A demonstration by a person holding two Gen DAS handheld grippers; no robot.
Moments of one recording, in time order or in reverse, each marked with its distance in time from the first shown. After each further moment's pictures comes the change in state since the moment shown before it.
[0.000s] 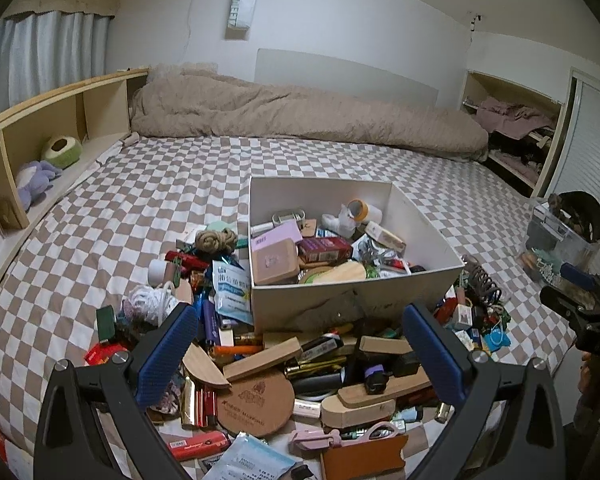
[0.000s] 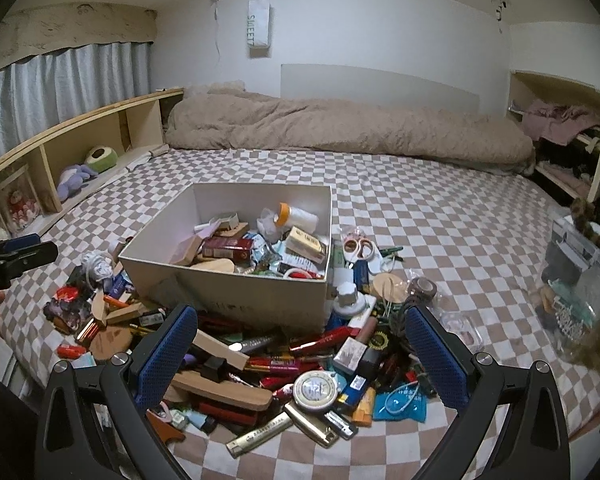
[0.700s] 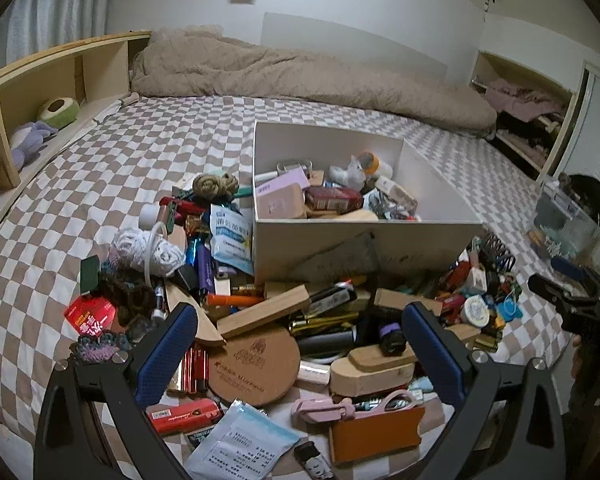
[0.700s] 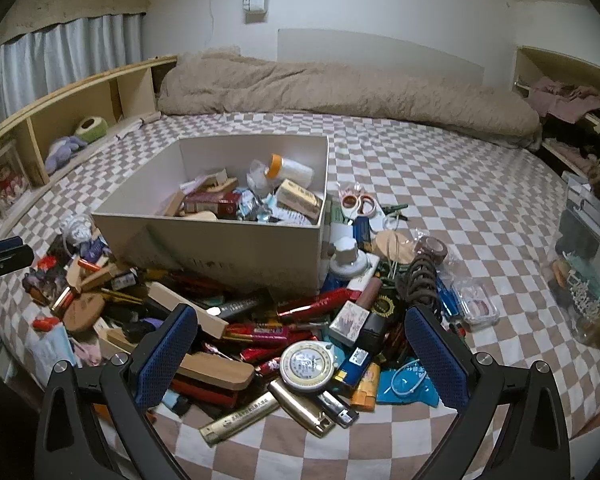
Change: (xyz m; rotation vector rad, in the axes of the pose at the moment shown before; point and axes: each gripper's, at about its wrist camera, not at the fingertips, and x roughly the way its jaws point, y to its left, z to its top) left arm 0.031 0.009 -0.041 -0.025 0.109 -0.001; right arm 0.049 -0.010 -0.032 -0.009 0.116 -0.006
